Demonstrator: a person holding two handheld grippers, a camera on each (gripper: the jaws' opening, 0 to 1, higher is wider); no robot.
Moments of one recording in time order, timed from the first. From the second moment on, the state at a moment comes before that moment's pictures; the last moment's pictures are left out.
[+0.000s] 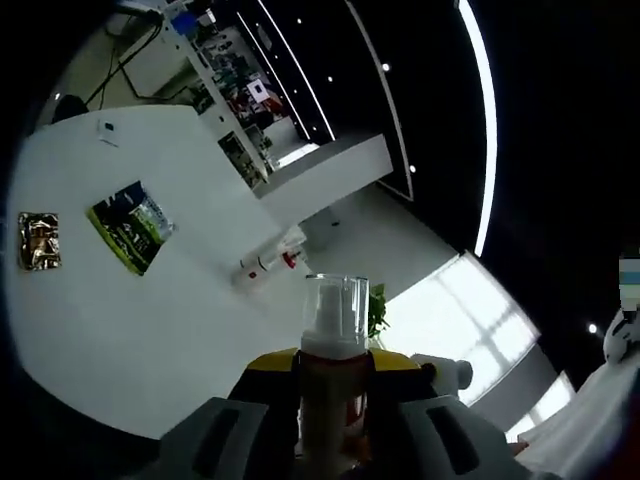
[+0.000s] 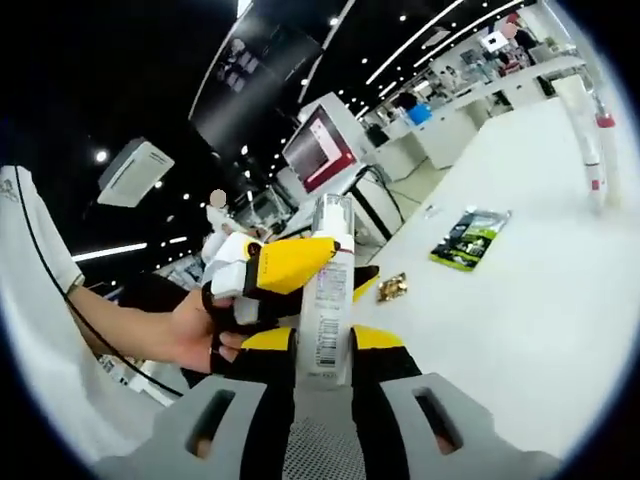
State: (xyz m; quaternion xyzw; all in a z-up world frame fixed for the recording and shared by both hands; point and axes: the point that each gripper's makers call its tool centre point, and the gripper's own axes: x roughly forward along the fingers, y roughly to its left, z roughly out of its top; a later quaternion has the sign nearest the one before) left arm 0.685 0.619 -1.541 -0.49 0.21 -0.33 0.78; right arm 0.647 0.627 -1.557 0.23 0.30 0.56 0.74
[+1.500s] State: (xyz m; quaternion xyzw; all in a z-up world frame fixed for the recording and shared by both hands) left arm 0.684 0.587 -1.532 -0.24 0.23 -0.48 0.81; right arm 0.700 0.619 -1.499 0.19 0.21 0.57 0.77
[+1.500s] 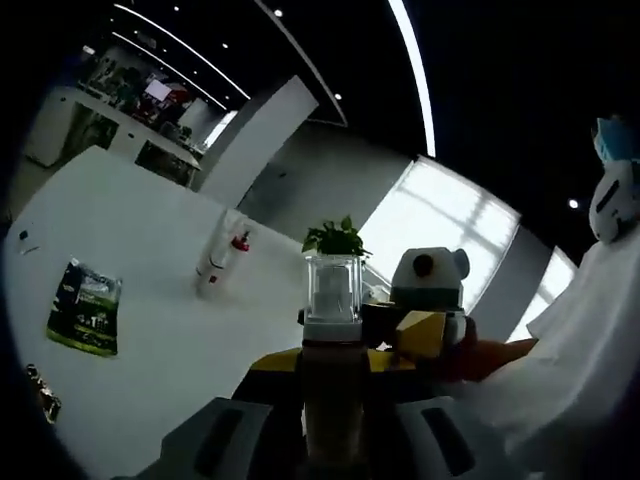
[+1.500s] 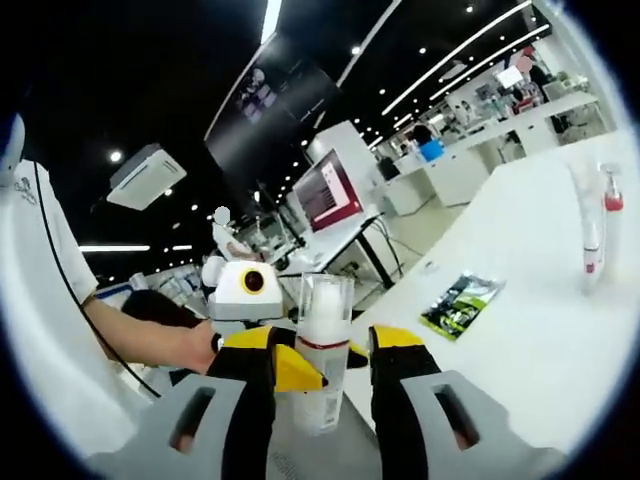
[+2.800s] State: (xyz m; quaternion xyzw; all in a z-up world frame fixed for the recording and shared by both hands) left arm 0.687 0.660 -1.622 0.07 0.30 -0.29 0.91; right arm 0.796 0.581 -1.491 0.10 0.17 0.53 0.83
